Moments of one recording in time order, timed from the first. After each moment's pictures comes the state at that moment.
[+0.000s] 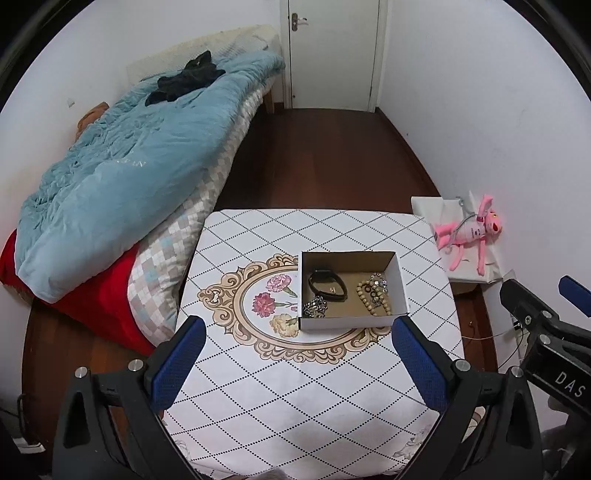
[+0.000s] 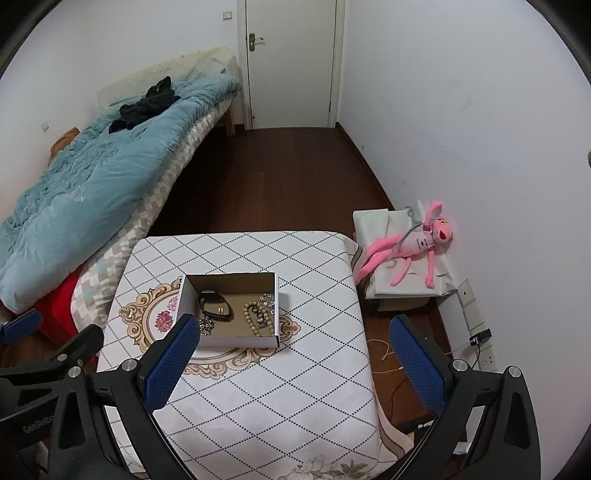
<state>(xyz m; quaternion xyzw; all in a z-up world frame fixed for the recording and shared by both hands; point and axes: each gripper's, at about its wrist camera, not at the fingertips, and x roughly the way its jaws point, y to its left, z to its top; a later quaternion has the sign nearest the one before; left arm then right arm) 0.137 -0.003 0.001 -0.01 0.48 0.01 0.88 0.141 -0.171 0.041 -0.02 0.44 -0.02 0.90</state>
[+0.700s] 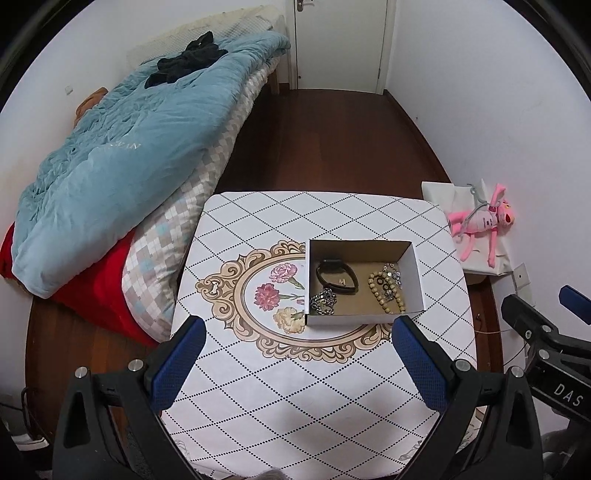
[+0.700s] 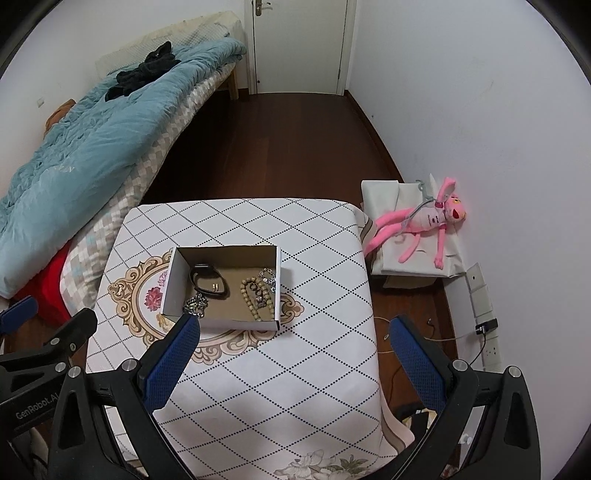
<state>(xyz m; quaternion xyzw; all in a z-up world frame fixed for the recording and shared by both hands) 0.162 0.004 -0.023 -0.01 0.51 0.02 0.86 0.177 -0.168 0.003 -0.03 0.50 -0.01 0.86</state>
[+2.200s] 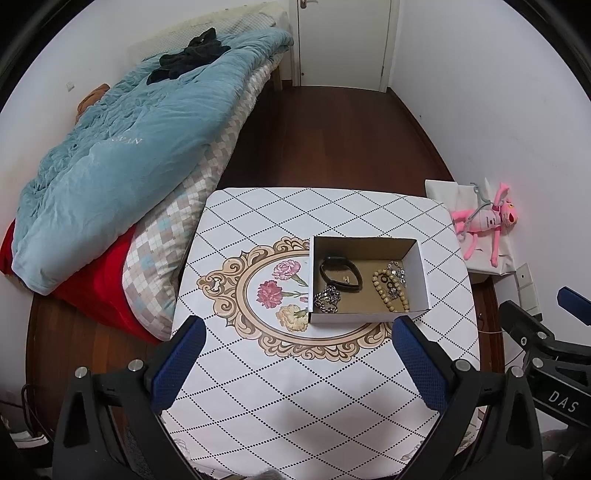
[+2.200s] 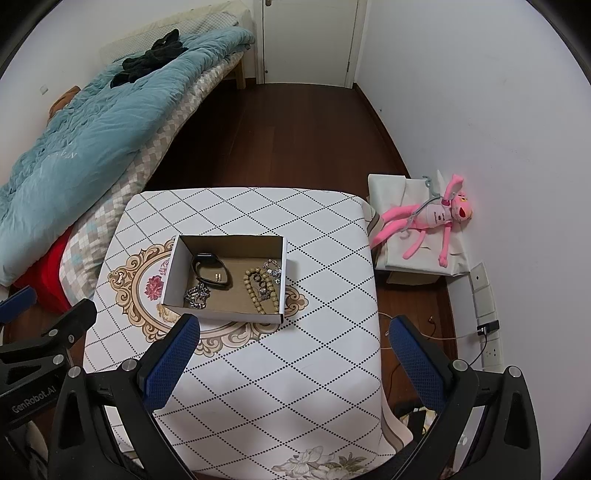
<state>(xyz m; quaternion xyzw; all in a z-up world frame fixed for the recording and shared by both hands) 0.163 0.010 -0.030 -0.01 0.51 0.02 0.86 0.180 -0.160 -0.007 -0.04 0.52 0.00 0.86</state>
